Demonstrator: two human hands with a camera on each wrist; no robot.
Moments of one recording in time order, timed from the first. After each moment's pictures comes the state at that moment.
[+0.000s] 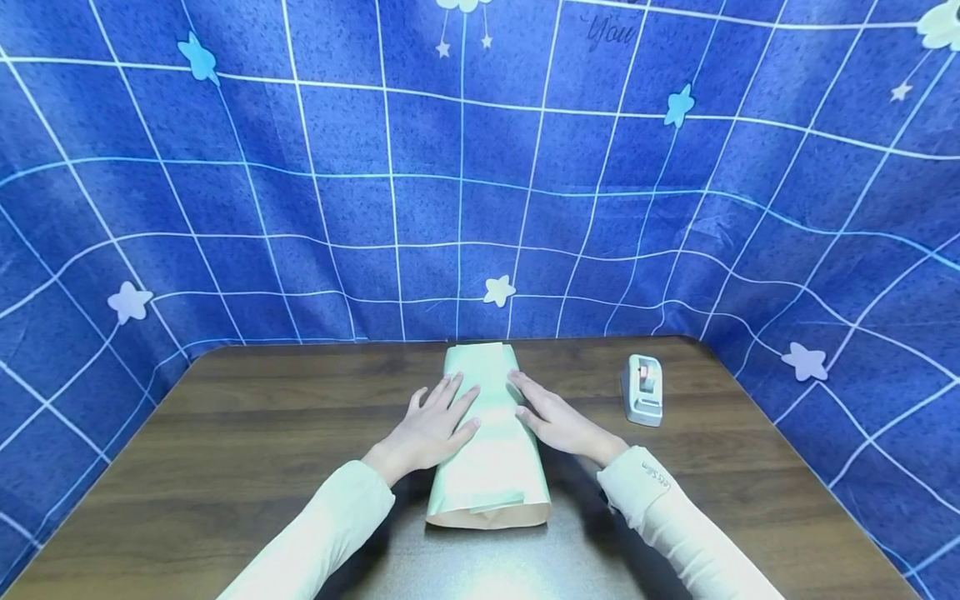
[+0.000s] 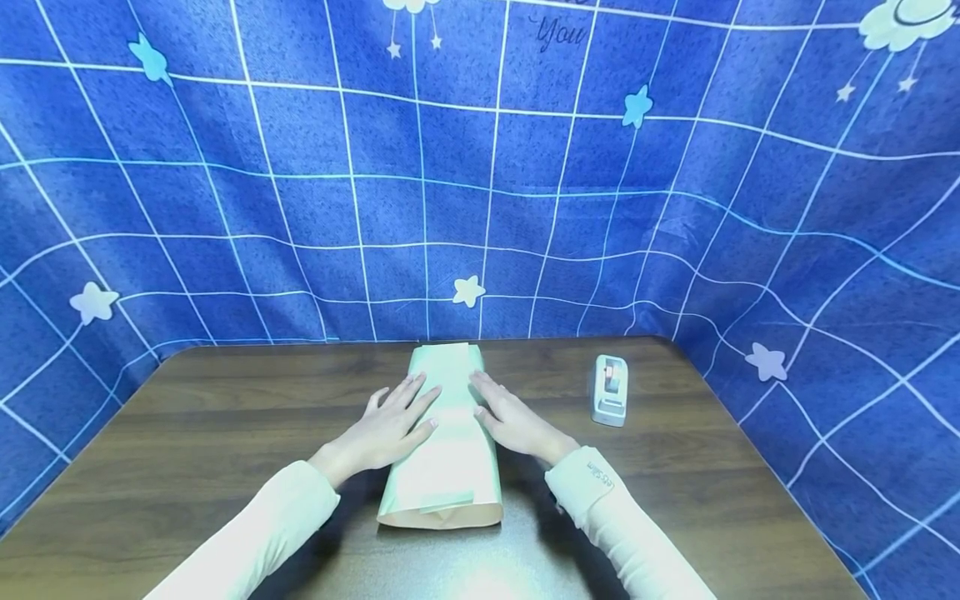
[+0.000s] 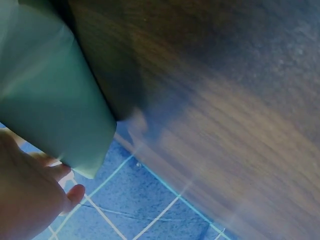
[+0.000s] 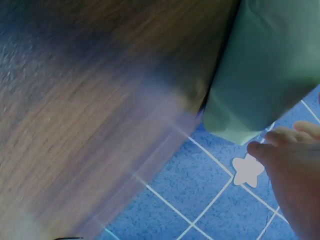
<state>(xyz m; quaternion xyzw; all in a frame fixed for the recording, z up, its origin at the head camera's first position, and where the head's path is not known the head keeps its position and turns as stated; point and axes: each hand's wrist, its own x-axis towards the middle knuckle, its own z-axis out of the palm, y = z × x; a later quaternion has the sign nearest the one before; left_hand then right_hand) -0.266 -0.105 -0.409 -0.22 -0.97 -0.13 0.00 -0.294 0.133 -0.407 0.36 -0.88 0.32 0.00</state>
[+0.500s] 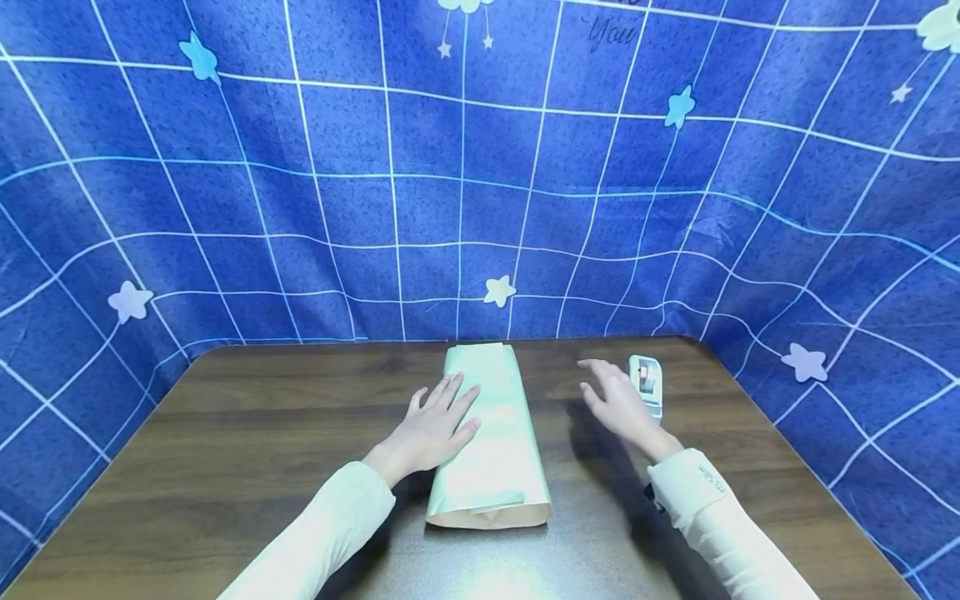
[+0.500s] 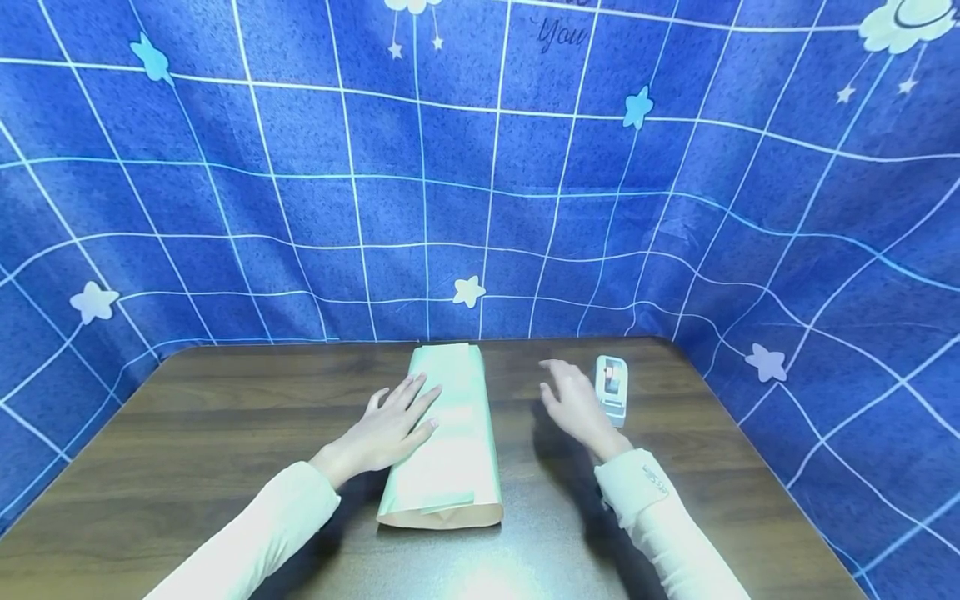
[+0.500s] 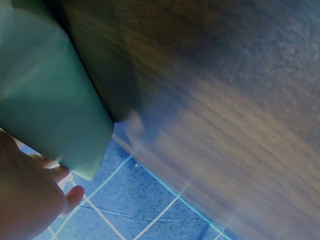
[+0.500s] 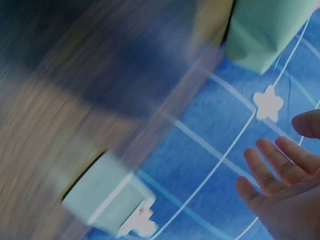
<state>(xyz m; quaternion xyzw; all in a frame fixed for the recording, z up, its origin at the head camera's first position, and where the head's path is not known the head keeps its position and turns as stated) -0.264 -0.105 -0.410 -0.23 -0.97 -0.13 0.02 -0.301 0.196 -0.395 0.24 -0.91 0.27 0.20</state>
